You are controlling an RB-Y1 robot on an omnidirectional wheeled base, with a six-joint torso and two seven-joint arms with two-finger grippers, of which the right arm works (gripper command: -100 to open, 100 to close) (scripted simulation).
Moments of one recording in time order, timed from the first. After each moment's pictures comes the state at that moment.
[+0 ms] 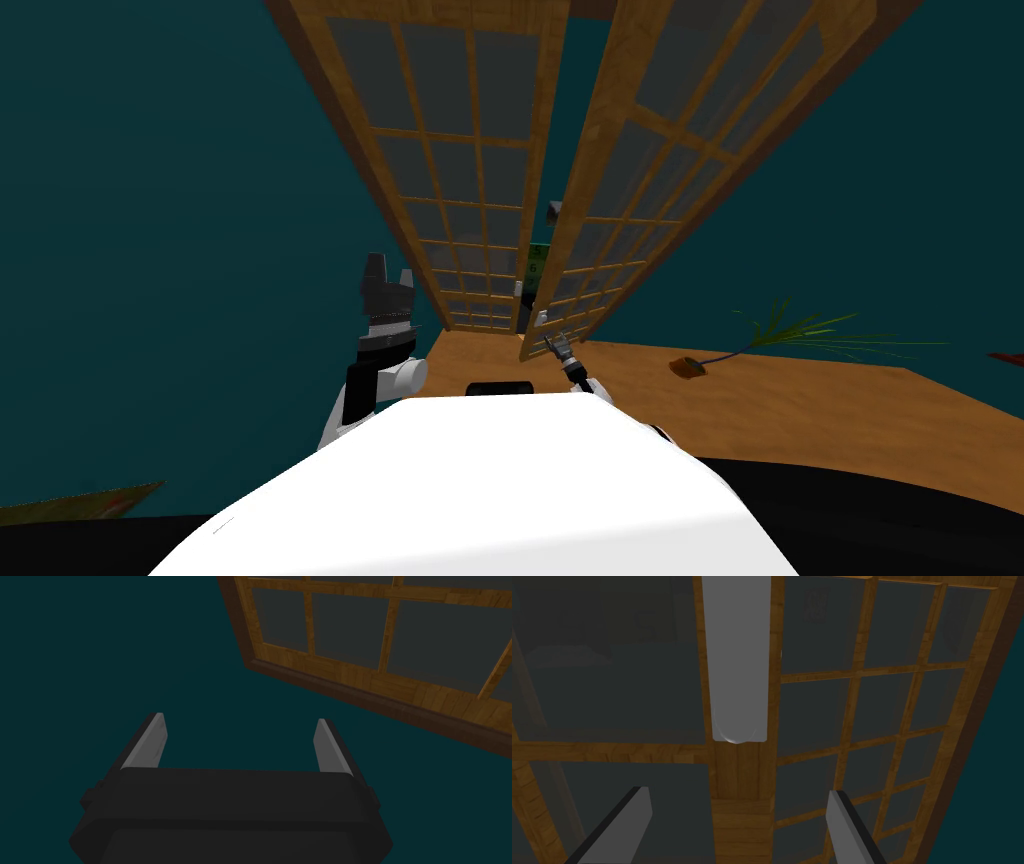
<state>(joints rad) -0.07 -0.26 -0.19 -0.52 0.50 -1.10 1.05</state>
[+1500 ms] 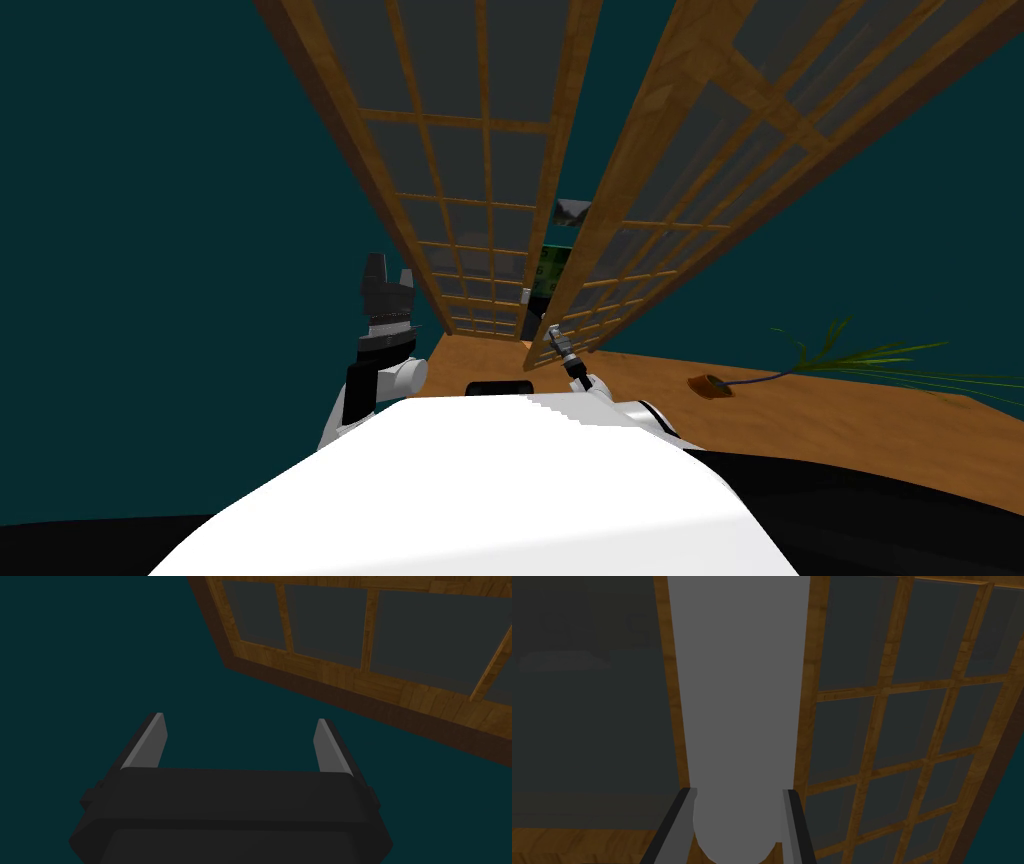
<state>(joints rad) -0.17 -0.31 0.02 -0.36 0.21 -1.13 1.14</state>
